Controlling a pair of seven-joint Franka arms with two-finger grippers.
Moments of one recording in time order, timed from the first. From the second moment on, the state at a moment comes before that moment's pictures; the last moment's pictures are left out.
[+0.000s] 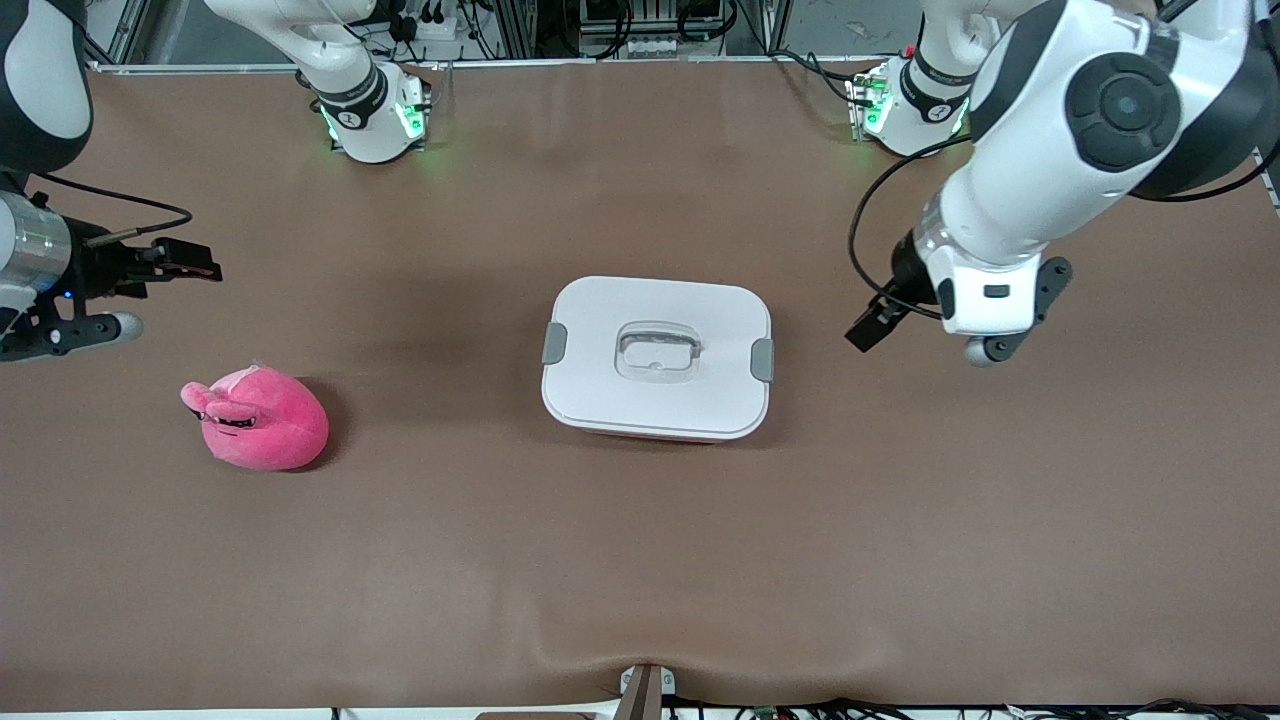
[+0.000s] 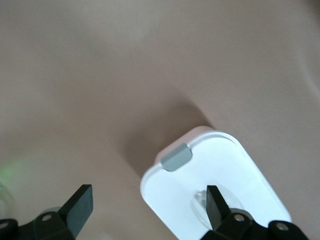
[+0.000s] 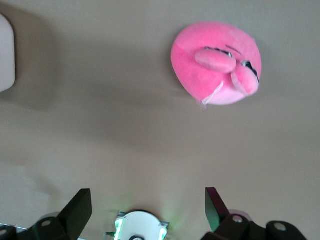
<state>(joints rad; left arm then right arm) -0.38 0.24 -0.06 -1.44 -0.10 1.66 -1.28 -0.01 0.14 -0.01 -1.56 0.04 1.42 -0.29</state>
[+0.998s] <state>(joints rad) -0.59 0.36 -0.07 -1.44 -0.10 1.84 -1.84 -0.01 0.14 -0.02 -1.71 0.03 1.77 -1.24</state>
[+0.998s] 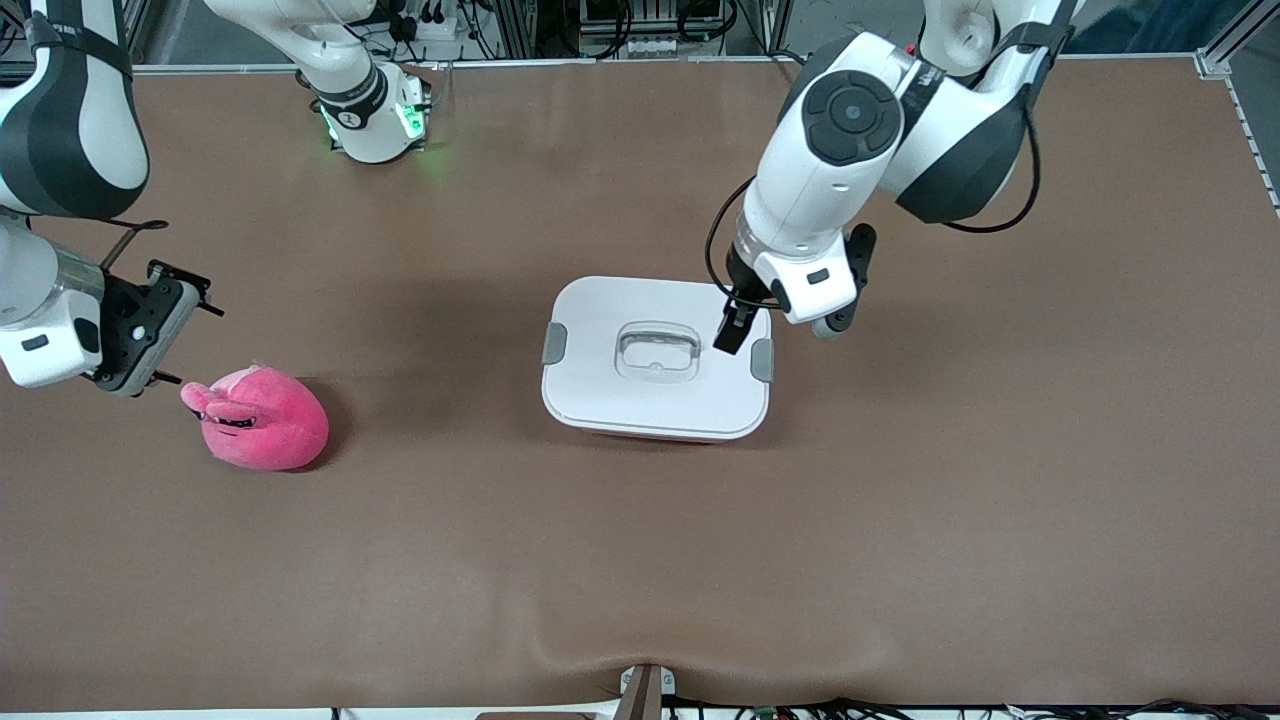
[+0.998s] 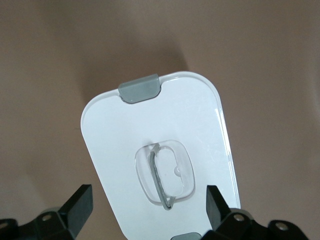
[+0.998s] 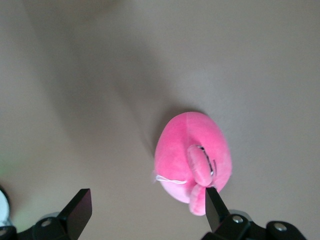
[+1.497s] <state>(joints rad) -0.66 0.44 -0.06 -1.42 -0.10 1.90 -2.07 -0.03 0.20 -0.03 -1.72 0.03 1.87 -1.52</state>
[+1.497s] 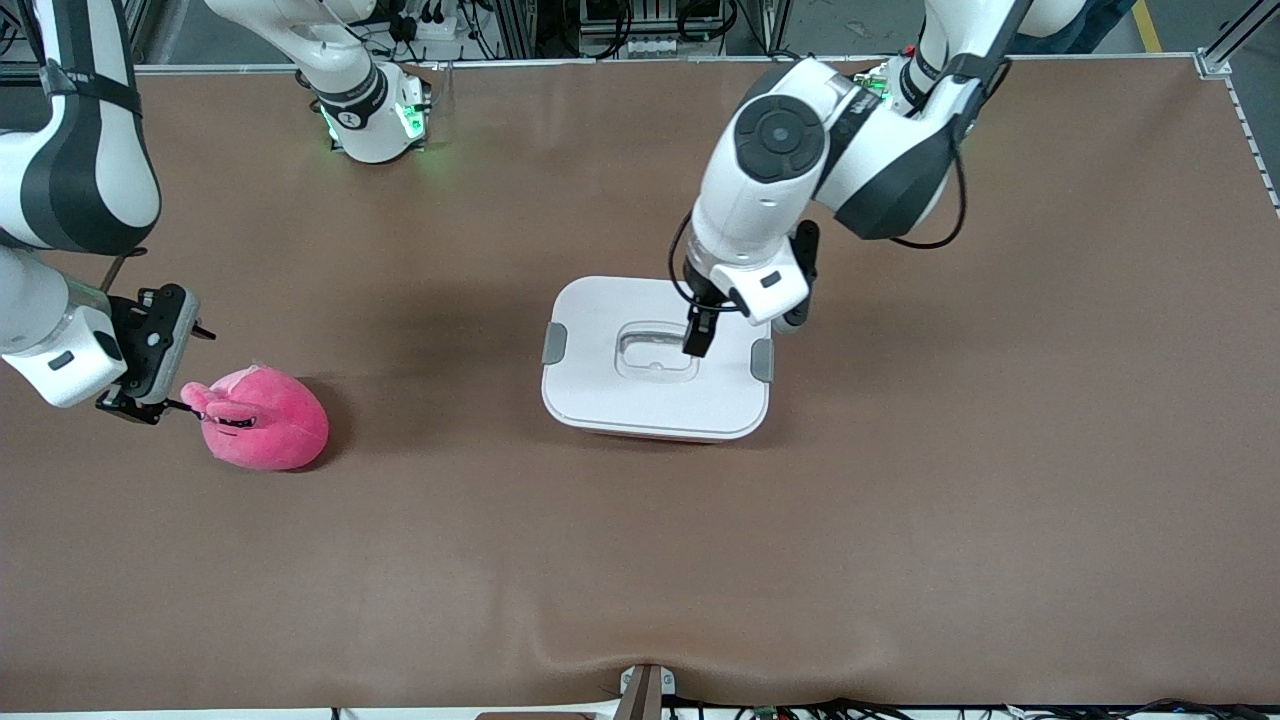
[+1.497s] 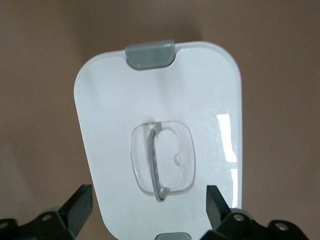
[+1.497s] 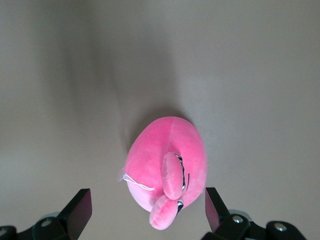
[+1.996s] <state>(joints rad) -0.74 0.51 -0.06 -1.41 -0.01 1.97 -2.25 -0.09 0.29 -0.03 -1.73 0.08 1.96 -1.62</state>
